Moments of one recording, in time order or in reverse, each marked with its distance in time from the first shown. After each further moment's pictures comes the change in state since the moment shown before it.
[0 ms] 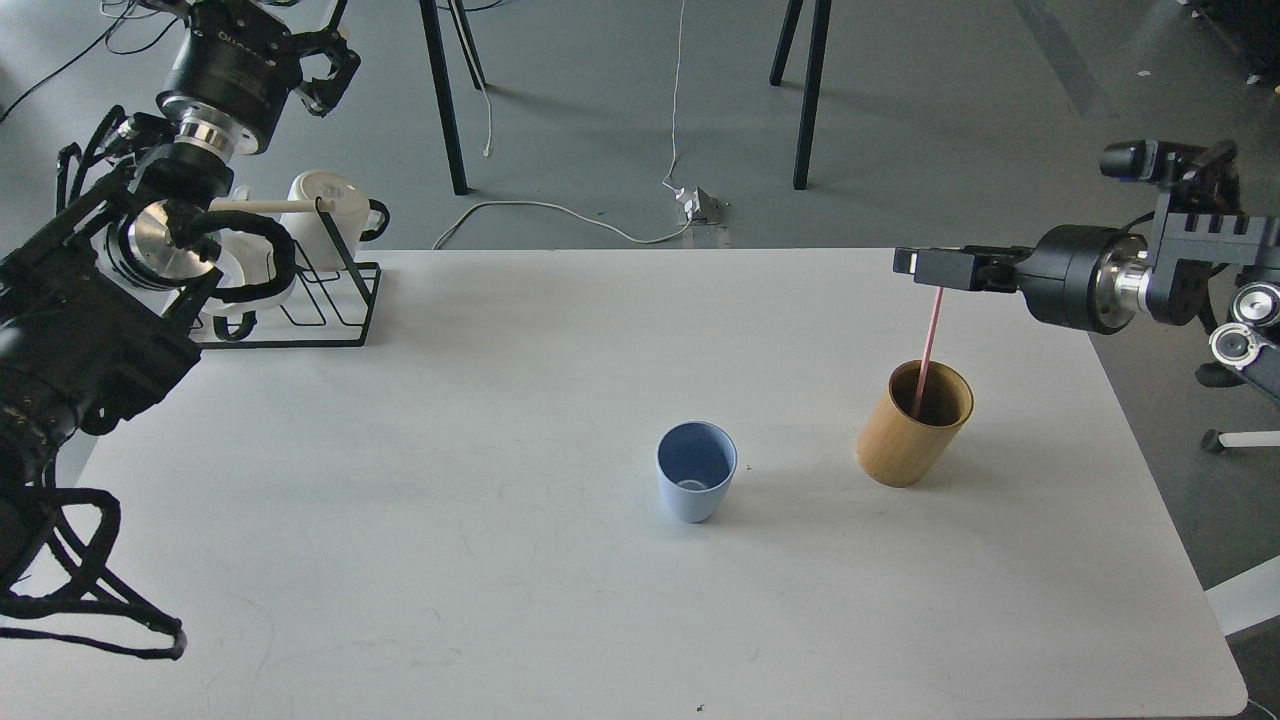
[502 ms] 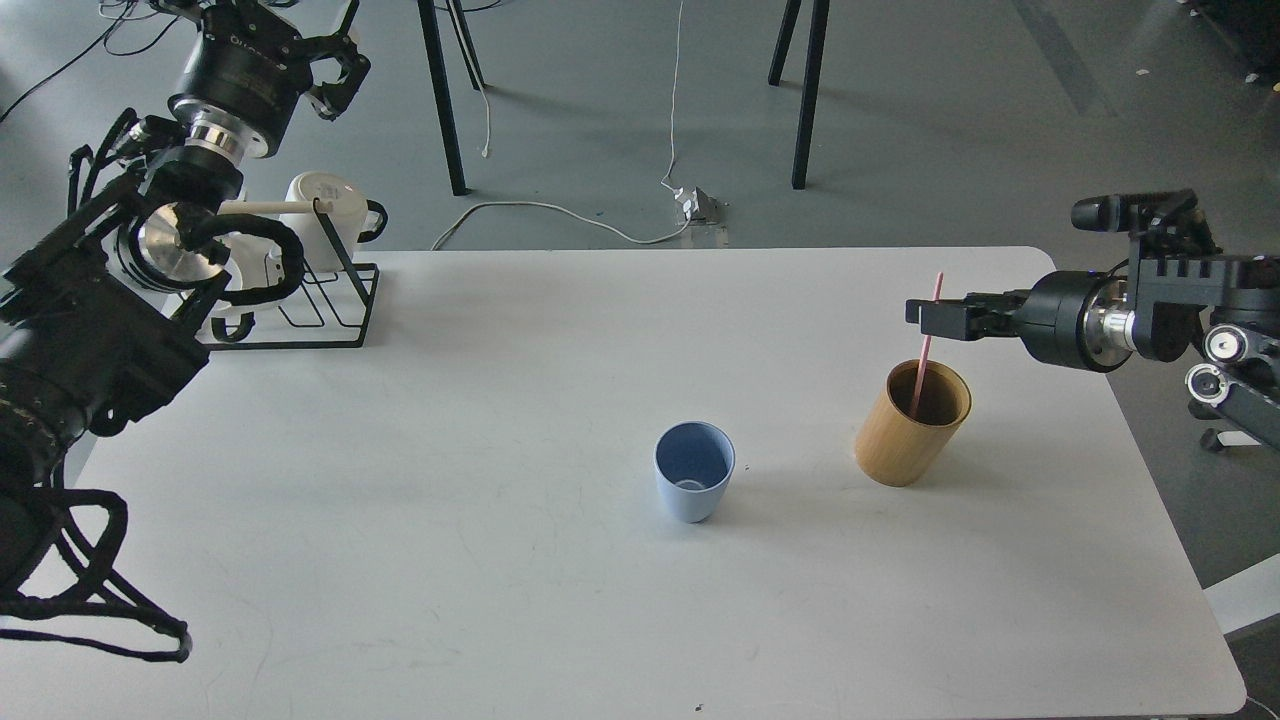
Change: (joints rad) left arm 0.008 -0.012 0.003 0.001 0.003 0.000 -0.001; right arm -0.015 0.056 -0.062 -0.061 -0.063 -0.017 -0.023
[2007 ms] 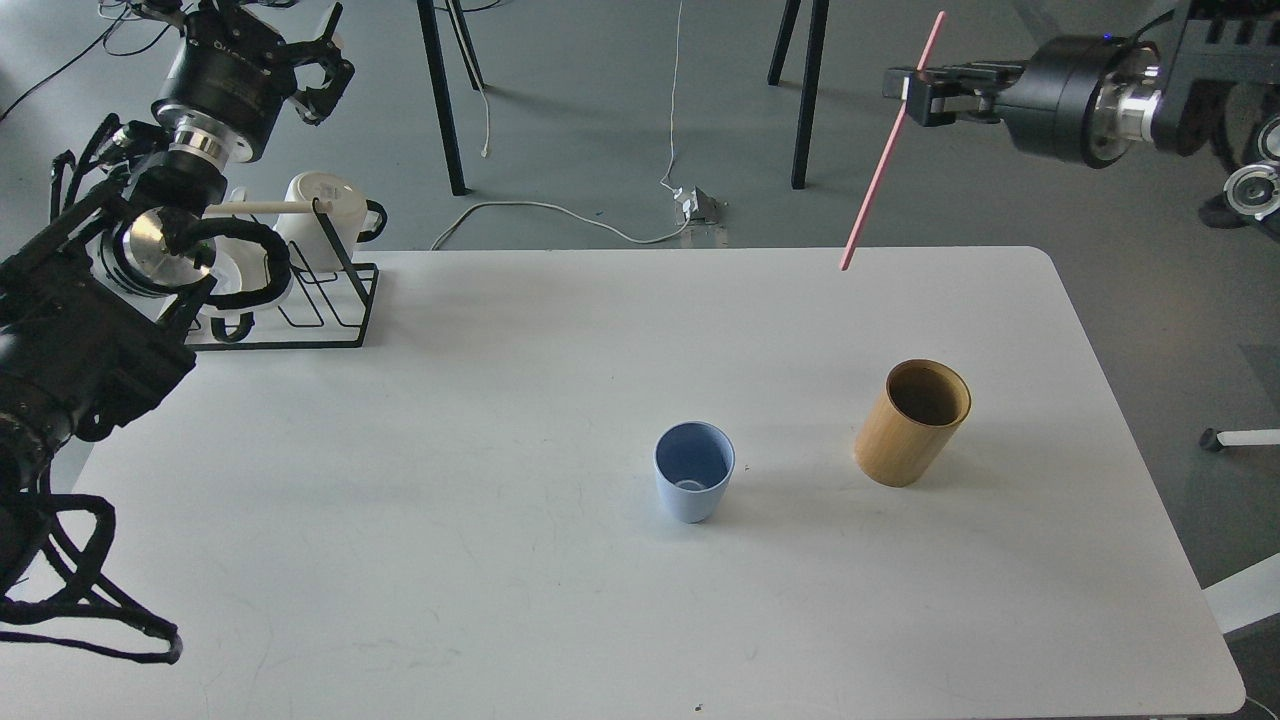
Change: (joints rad) left arm 0.003 0.020 -0.003 0.001 0.001 0.000 0.001; right arm 0.412 0.039 -0.049 0.087 0.158 -0.006 -0.020
